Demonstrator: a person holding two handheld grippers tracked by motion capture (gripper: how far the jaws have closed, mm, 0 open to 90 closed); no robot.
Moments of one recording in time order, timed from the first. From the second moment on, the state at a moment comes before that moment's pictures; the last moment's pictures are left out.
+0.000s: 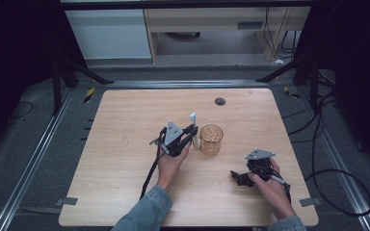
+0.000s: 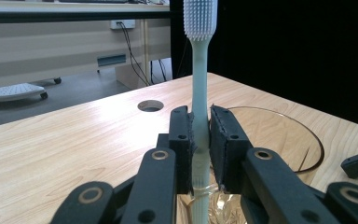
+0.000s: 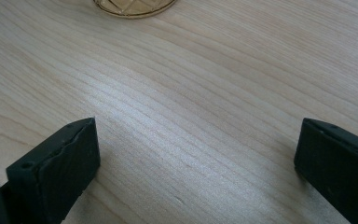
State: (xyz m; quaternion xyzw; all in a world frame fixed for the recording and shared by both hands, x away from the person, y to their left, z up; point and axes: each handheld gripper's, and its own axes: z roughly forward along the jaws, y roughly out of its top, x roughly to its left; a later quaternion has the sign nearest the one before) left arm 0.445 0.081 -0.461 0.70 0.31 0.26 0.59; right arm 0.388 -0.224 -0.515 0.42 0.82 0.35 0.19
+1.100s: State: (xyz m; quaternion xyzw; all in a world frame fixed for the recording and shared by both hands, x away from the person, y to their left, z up) left arm 0.442 0.078 -0.464 0.72 0.30 0.26 0.57; right arm 0.388 -0.224 -0.515 0.42 0.82 0.35 0.19
